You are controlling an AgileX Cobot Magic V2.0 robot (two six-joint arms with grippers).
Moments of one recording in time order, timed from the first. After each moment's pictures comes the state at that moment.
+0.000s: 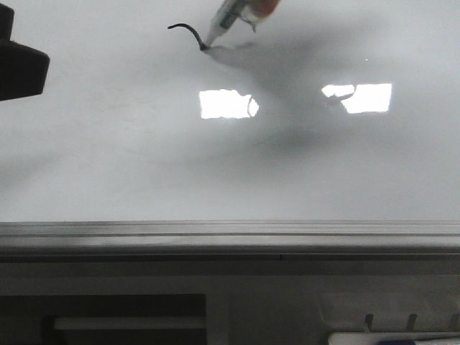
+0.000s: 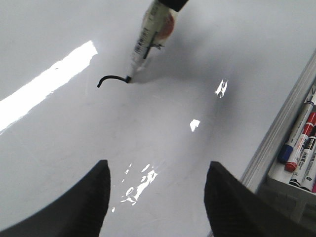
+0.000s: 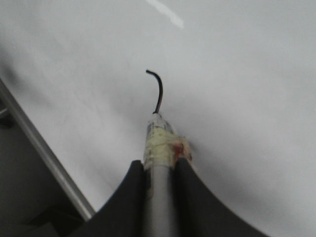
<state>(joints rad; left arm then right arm) -0.80 0.75 -0.33 0.03 -0.13 0.34 0.58 1.28 -1.23 0.18 0.74 -0.37</state>
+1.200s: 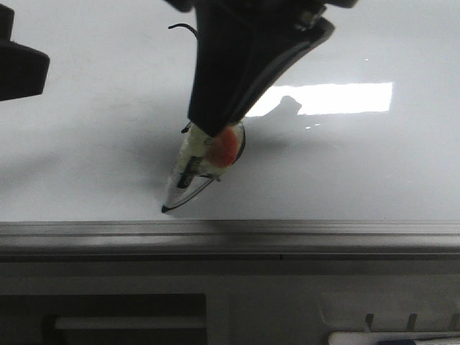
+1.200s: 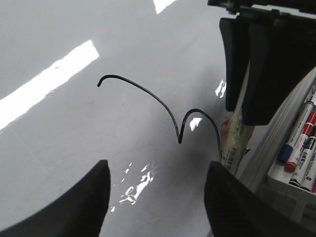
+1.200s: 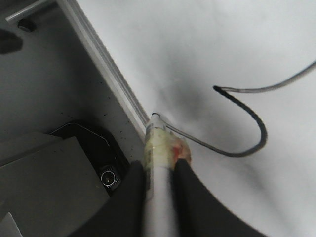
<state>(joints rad) -0.80 0.75 -0.33 0.03 -0.13 0.34 0.86 1.43 -1.21 0.01 0.85 -0.17</state>
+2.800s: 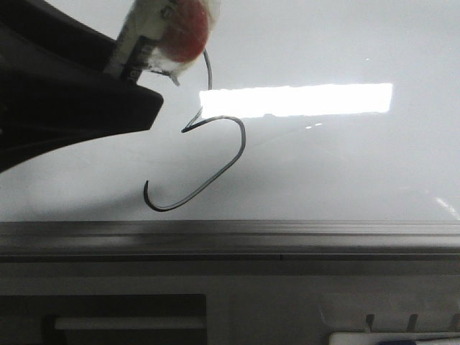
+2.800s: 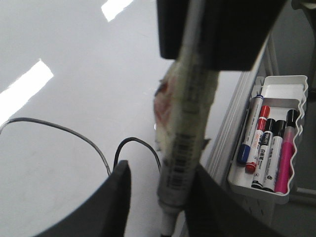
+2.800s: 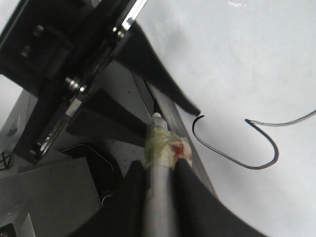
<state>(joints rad) -0.93 0.99 -0.38 0.12 -0.28 0.34 1.01 1.26 -1.25 -0.01 0.91 -0.16</state>
